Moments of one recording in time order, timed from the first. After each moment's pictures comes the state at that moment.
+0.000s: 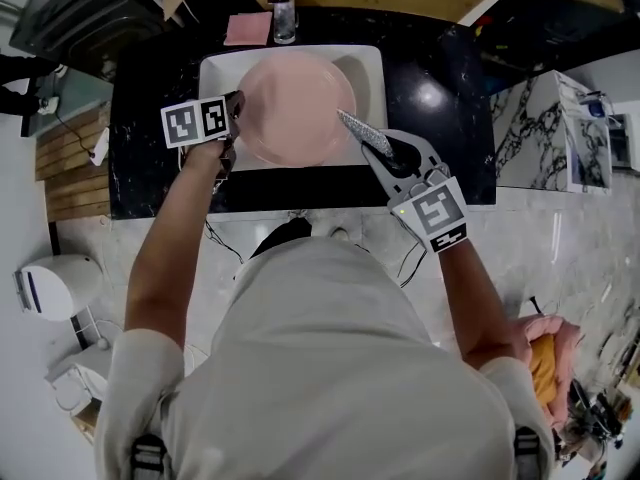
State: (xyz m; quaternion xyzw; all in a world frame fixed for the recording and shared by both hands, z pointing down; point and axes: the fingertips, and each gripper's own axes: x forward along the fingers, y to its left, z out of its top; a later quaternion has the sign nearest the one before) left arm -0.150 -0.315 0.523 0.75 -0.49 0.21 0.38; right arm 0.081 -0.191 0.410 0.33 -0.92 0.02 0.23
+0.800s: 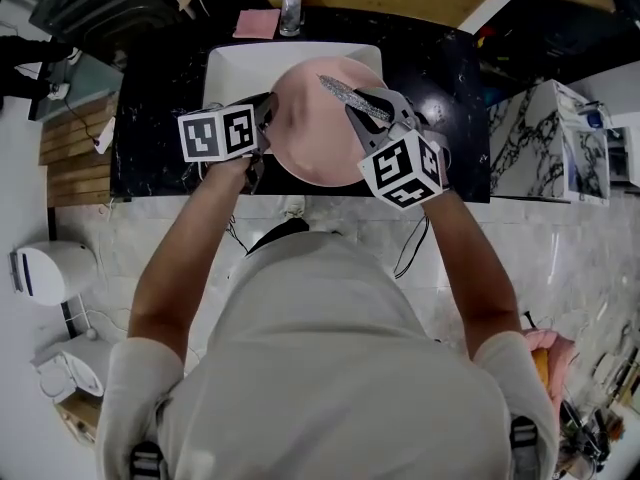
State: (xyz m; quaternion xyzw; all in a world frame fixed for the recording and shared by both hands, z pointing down) left arm -0.068 -0.250 0.454 0.79 -0.47 0.15 0.36; right arm 0.064 -0.226 0.406 0.31 -0.87 -0.14 0.35
